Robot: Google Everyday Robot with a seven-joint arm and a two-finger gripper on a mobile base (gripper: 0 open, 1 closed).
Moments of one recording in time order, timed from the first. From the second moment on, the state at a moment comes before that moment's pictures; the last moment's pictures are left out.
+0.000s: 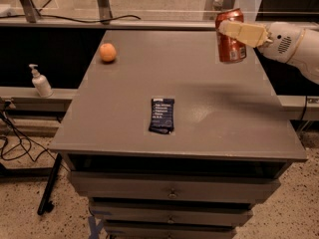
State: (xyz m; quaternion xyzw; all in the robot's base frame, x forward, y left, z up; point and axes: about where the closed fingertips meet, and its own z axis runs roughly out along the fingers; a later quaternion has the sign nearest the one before) arm 0.653 -0.184 1.000 -0.24 0.63 0.47 0.58
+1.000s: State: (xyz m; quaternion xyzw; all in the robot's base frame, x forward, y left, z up) arm 0.639 -0.179 0.995 -0.25 0.58 0.47 0.61
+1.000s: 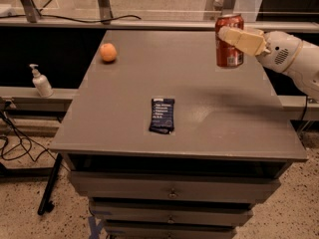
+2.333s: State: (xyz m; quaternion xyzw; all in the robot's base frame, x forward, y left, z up) arm 0.628 -0.198 0.983 -0.36 0.52 0.43 0.64
